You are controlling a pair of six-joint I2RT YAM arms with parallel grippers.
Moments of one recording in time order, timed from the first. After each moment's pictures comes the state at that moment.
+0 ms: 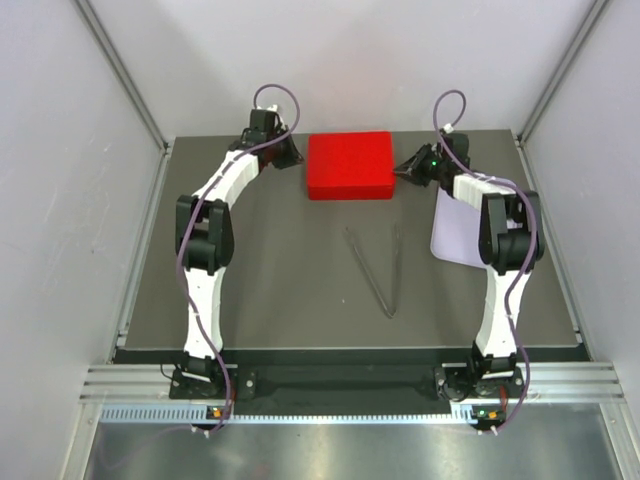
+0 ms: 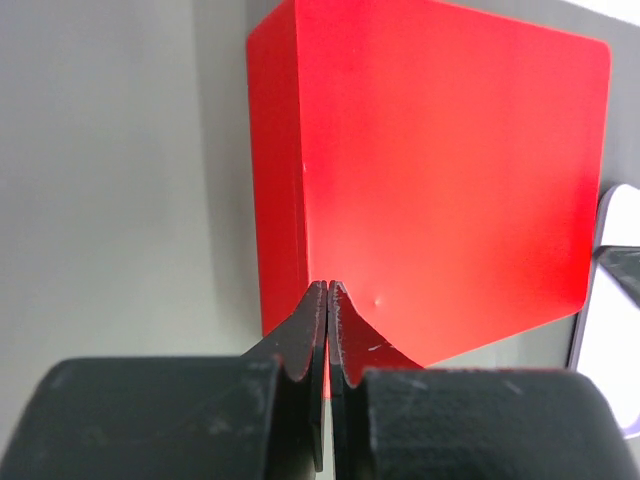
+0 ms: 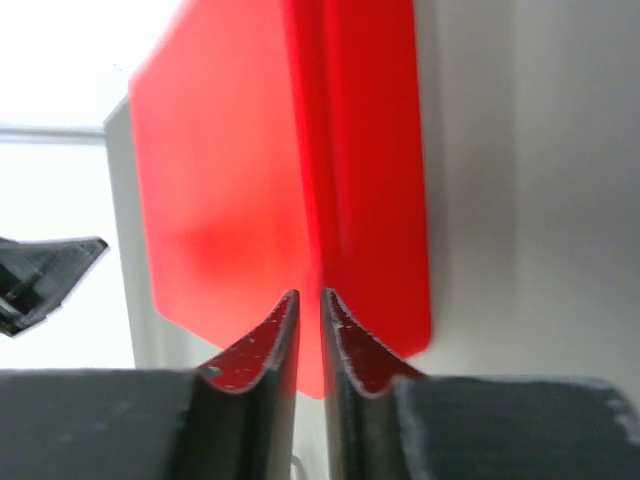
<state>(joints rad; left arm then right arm) -0.22 2.29 2.02 -0.38 0.26 -0.53 0.08 2.16 1.50 0.10 -0.49 0.80</state>
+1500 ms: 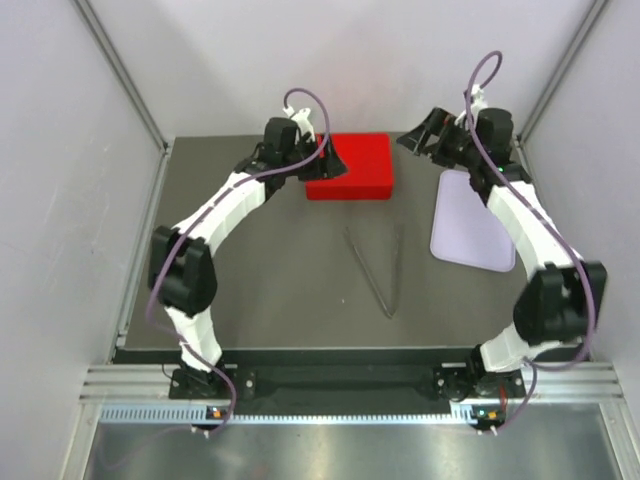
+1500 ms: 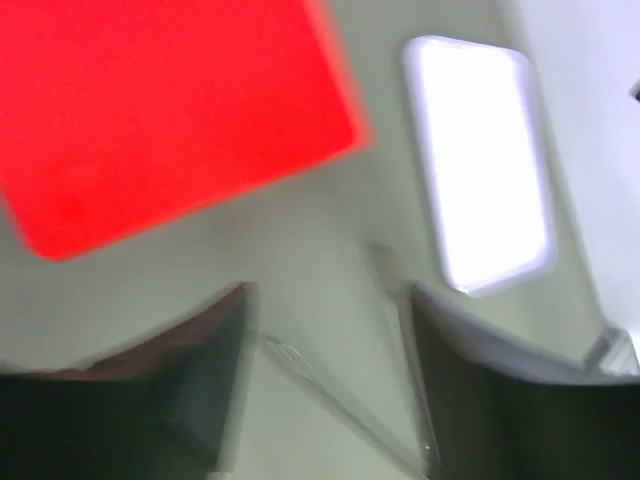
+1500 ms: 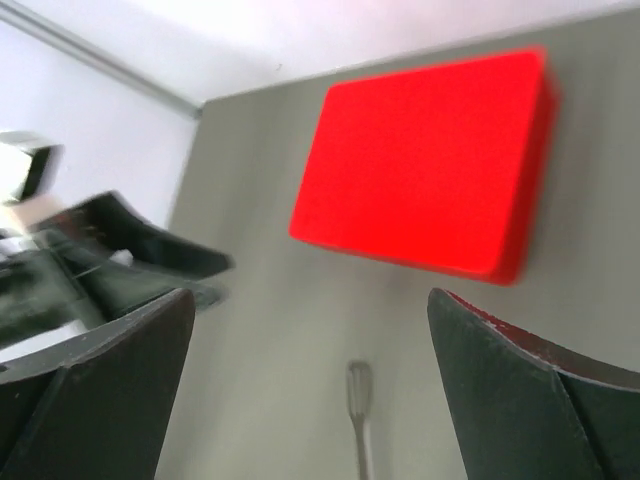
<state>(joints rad) -0.40 1.93 1.66 -0.25 0.35 -0.48 0.10 1.67 1.42 -0.07 -0.52 0.61</state>
